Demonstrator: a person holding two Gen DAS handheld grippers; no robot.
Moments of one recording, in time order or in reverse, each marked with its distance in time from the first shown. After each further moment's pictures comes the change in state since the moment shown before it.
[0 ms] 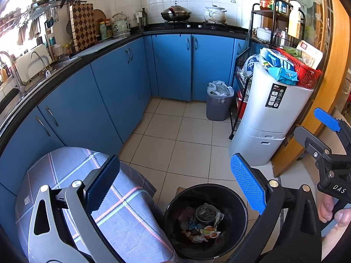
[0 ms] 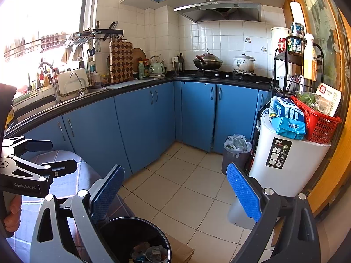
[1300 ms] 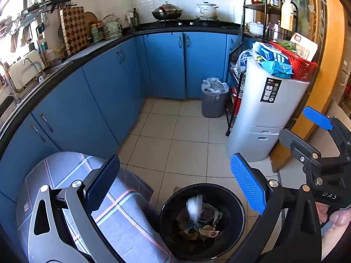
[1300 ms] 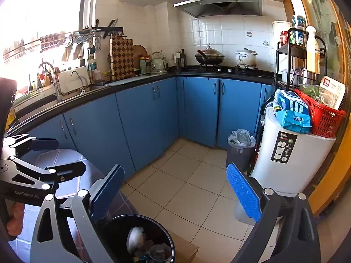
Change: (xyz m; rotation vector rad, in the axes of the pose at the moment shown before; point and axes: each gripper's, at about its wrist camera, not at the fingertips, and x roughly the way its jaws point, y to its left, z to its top) left arm 0.010 -0.015 0.003 0.047 0.014 -0.022; right arm 0.012 -0.004 -0.008 0.019 0.026 0.023
